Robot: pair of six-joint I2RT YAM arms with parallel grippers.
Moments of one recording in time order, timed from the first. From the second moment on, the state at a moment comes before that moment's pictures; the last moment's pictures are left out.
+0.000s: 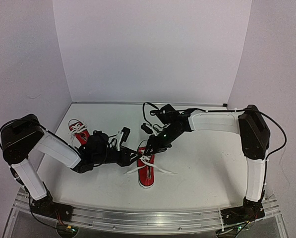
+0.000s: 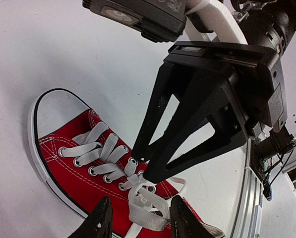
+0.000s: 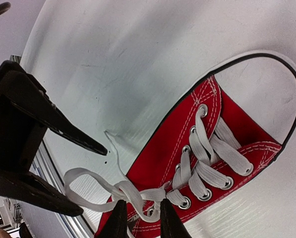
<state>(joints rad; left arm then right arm) -0.86 1.70 0.59 0.77 0.30 -0.49 0.79 2.04 1.53 -0.56 -0.53 0.24</state>
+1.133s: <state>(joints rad) -0.85 1.71 0.59 0.80 0.34 -0.51 0.83 2.11 1.62 -0.63 -0.51 0.19</state>
